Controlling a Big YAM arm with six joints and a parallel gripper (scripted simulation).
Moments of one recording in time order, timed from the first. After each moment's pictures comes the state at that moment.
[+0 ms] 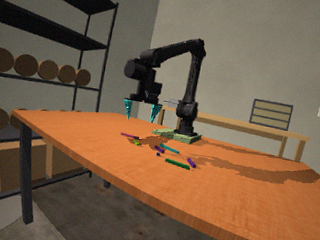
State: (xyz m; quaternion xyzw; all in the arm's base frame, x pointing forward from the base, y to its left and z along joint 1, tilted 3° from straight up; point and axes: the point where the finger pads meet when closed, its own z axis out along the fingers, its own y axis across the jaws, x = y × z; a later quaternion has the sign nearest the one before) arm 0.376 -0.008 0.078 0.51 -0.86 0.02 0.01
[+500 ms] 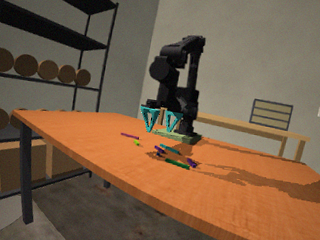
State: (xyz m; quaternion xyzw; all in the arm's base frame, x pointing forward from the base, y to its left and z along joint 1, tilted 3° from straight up) arm 0.411 0.121 0.062 0.68 -0.74 0.02 0.01
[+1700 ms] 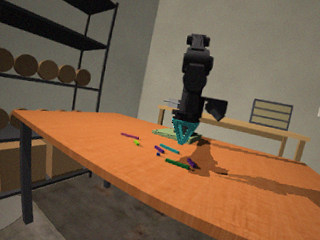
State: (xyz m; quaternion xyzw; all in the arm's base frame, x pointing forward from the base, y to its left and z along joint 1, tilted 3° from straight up) arm 0.401 0.205 0.042 0.77 -0.64 0.02 0.02
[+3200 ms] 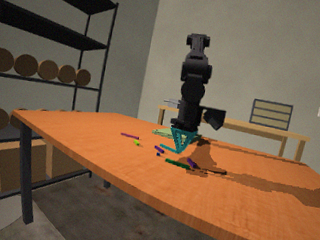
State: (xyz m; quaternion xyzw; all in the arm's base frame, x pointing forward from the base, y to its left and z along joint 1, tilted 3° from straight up) arm 0.399 0.203 0.017 0.77 -0.64 0.02 0.02
